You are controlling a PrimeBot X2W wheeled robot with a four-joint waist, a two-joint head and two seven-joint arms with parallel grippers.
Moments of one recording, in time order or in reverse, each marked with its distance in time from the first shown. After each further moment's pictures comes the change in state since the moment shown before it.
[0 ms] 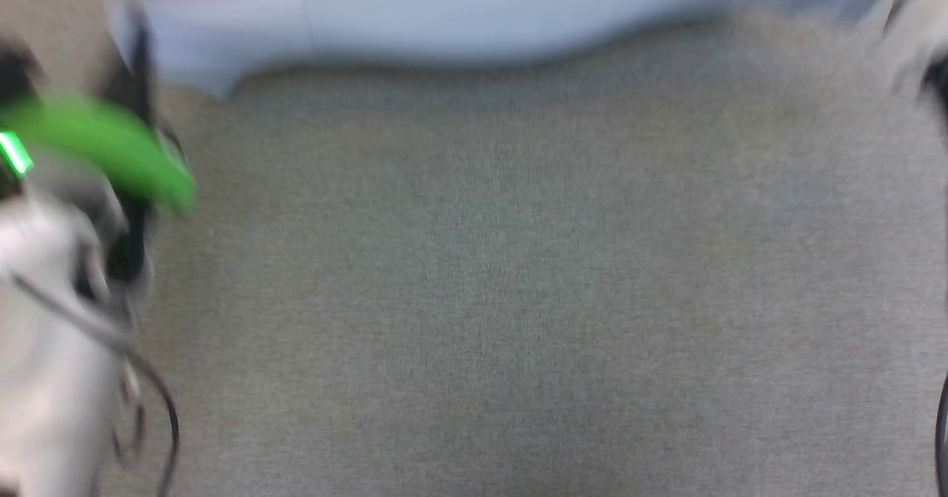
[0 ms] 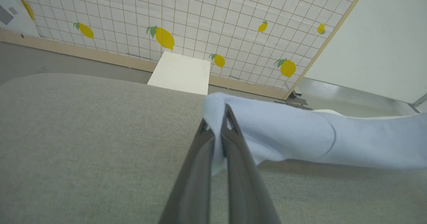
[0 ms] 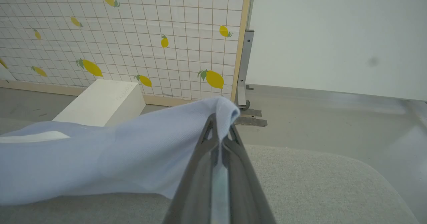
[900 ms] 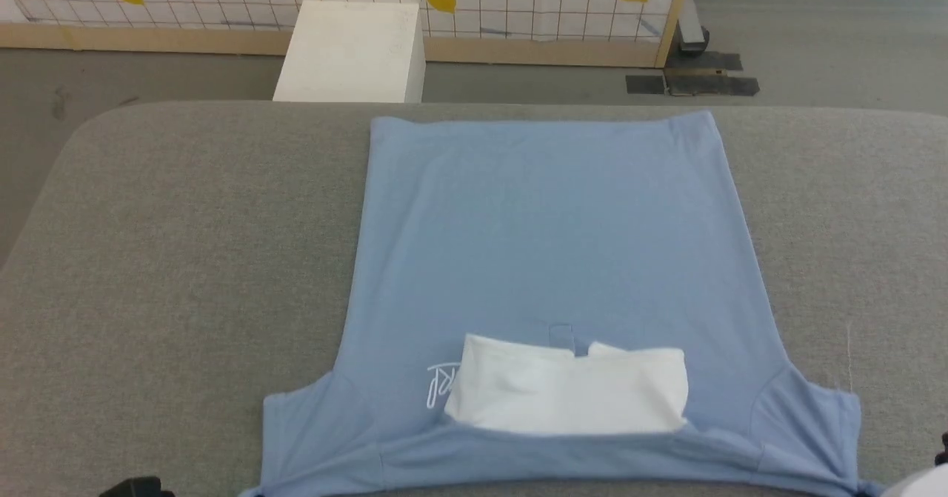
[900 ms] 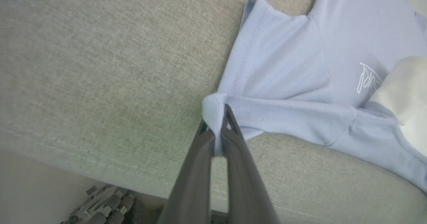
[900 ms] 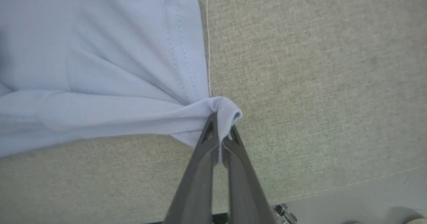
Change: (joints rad) left arm 0.924 -0.047 -0.018 -0.334 -0.226 0.250 0.171; right arm 1.061 0.233 -0.355 -0.428 0.027 0.000 0.524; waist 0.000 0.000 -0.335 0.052
